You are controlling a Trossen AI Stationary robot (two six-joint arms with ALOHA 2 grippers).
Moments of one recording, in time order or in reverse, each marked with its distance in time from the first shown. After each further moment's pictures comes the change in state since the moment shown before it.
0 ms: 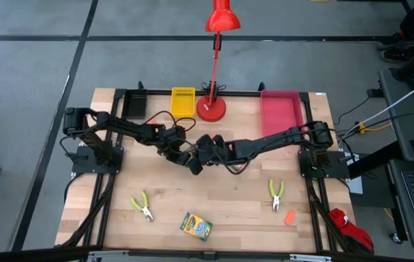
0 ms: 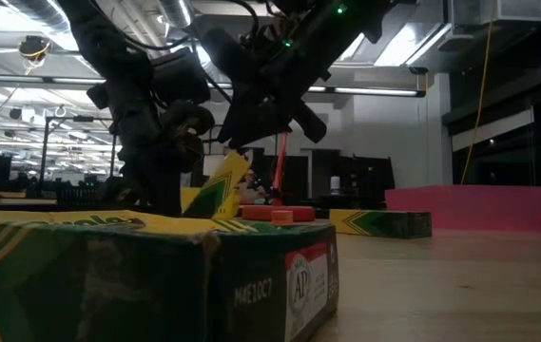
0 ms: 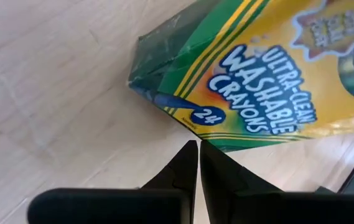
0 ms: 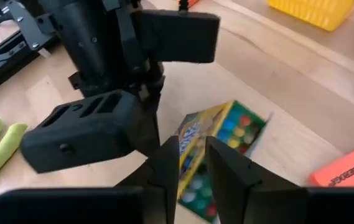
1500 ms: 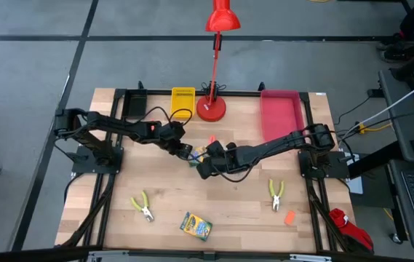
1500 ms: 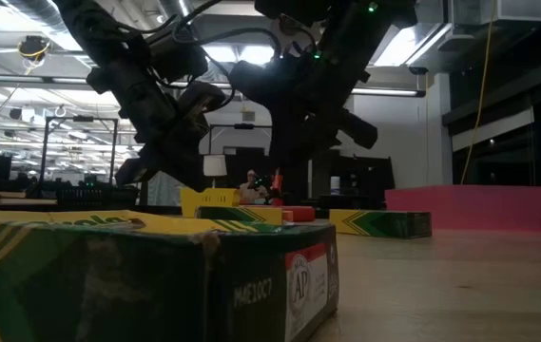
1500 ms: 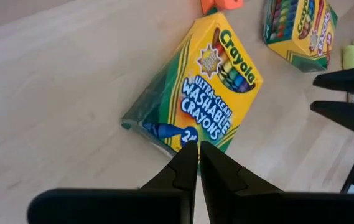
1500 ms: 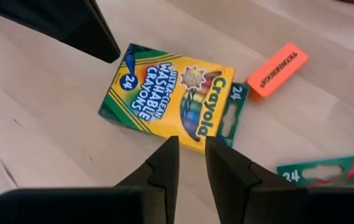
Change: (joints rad) left arm 0.003 -0.103 -0.001 0.063 -0.162 -0.061; right arm 0.068 -0.002 0.002 -0.335 0.076 0.271
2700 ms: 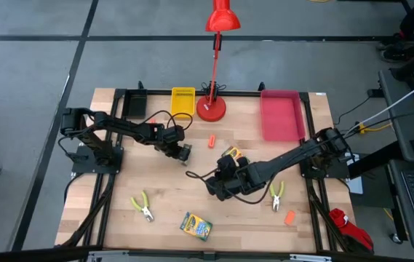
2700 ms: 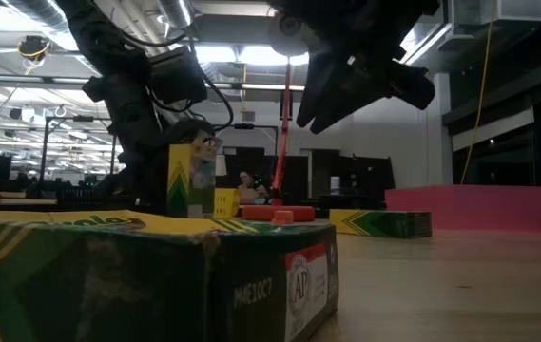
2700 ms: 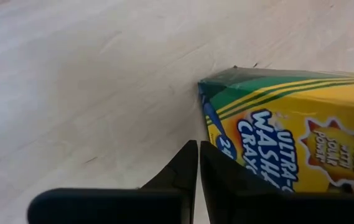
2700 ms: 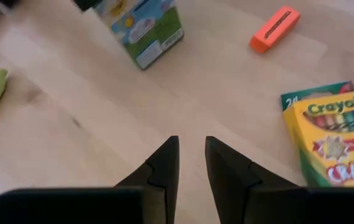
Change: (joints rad) left arm 0.002 0.075 -0.001 -0.118 -0.046 0.025; right arm 0.197 -0.096 0.000 -0.137 0.116 0.250
